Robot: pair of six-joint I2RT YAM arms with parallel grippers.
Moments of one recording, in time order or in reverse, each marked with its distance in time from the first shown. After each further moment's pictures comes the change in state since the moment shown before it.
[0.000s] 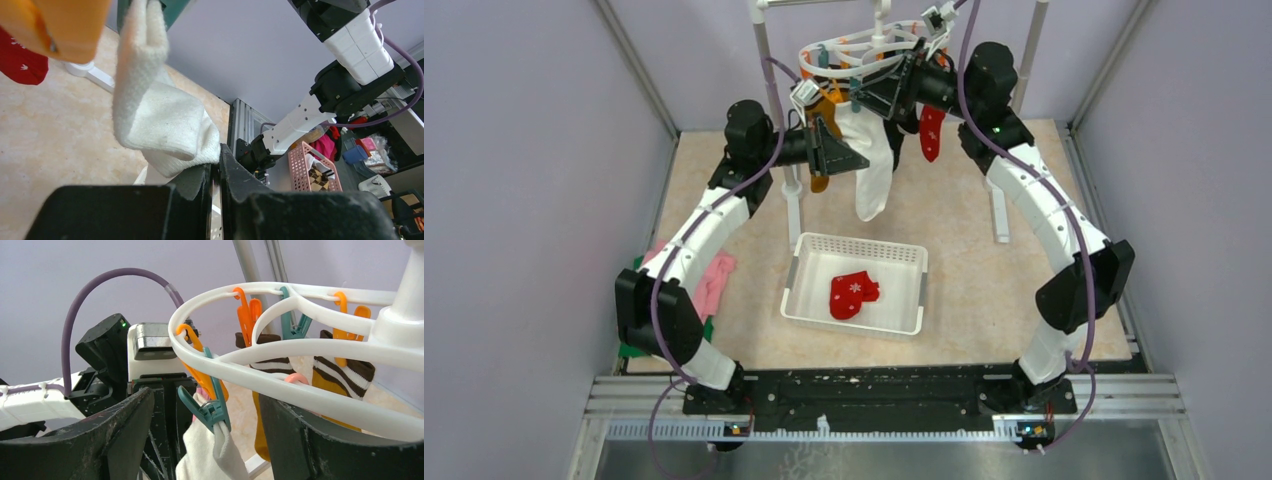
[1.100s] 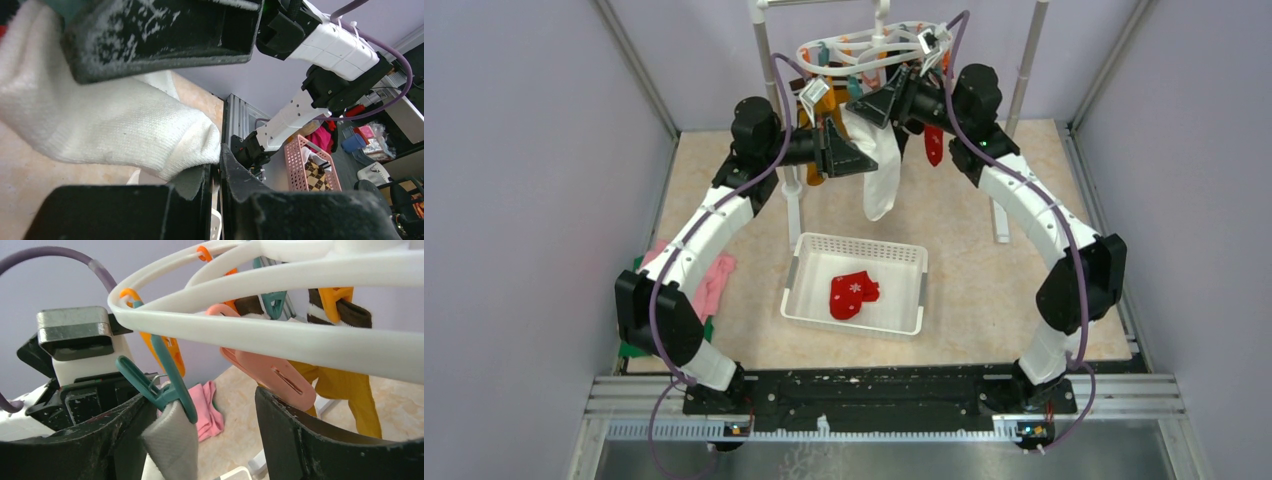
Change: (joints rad) left arm -0.048 -0.002 0.047 -0.056 0.000 0.031; right arm 0.008 -0.005 -0.171 0.117 0.080 0.101
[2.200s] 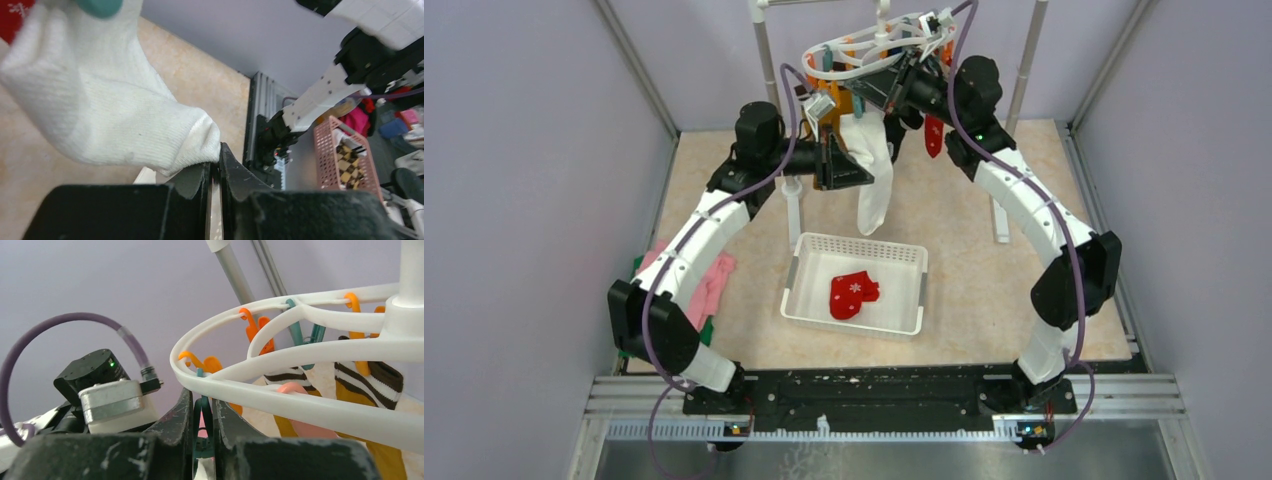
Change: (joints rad) left arm -0.014 -0.032 0.003 -0.226 -0.043 0.226; right arm 0.022 0.036 0.088 0.096 0.032 0.066
